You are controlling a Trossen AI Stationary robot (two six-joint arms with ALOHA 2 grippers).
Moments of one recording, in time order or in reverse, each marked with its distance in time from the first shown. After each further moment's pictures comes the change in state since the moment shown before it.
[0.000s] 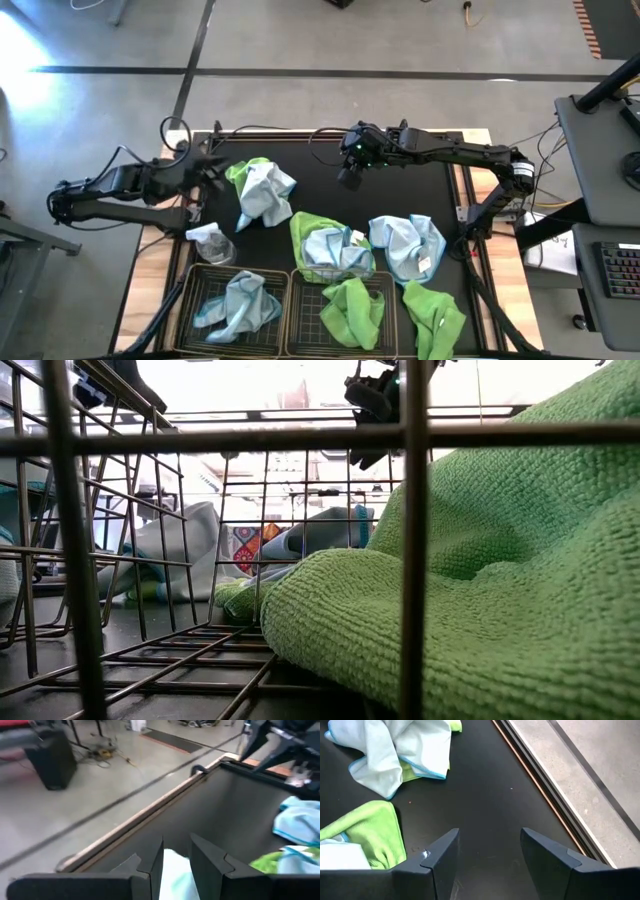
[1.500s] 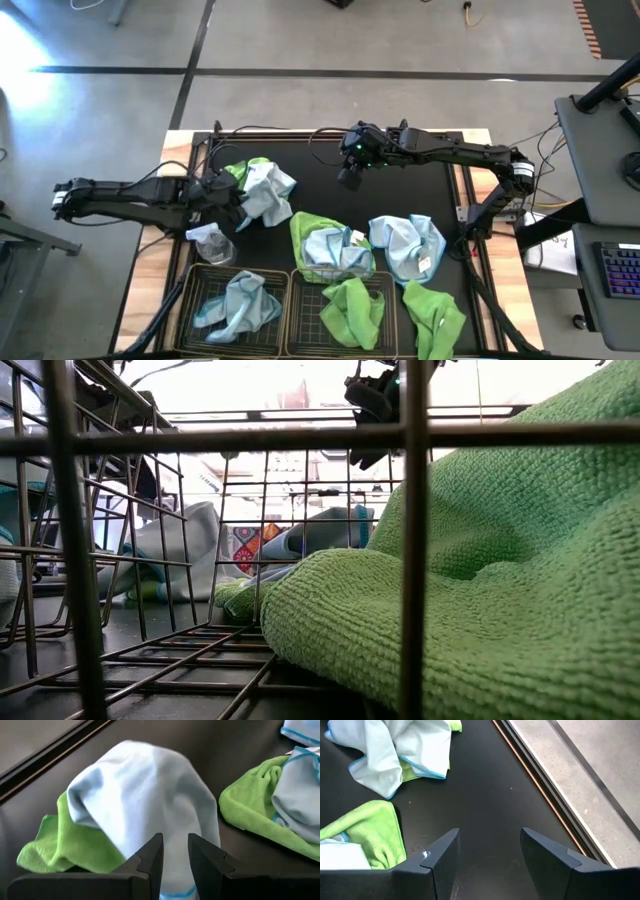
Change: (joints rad) left arm 0.000 0.163 -0.229 0.007 0.240 -0.176; right arm 0.000 0.000 0.000 0.000 0.000 0.000
